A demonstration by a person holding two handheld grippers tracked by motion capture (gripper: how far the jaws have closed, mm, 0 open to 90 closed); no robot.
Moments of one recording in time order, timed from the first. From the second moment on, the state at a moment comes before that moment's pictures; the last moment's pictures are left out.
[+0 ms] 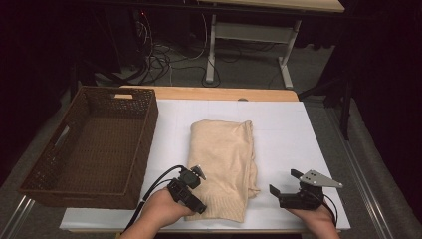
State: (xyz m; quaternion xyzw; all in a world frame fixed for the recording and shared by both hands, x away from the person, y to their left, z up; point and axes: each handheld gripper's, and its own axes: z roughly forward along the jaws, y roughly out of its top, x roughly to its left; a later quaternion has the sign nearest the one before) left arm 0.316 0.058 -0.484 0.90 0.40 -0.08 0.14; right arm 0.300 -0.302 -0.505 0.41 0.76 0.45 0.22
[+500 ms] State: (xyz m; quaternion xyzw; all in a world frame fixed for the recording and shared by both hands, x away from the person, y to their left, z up) left arm 0.310 0.061 -0.482 0.90 0.39 -0.08 0.18; right arm 0.316 -0.283 -0.504 0.40 0.76 0.46 0.21
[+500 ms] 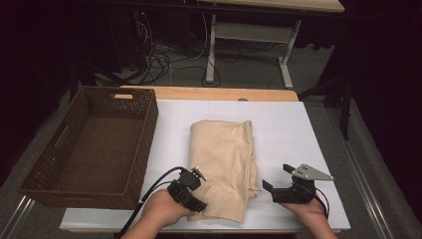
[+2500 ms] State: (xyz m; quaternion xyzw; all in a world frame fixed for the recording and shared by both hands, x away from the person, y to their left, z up) left arm 0.301 0.089 -0.471 0.91 0.38 -0.05 0.12; right arm 0.490 -0.202 -0.509 0.52 0.76 0.38 0.10
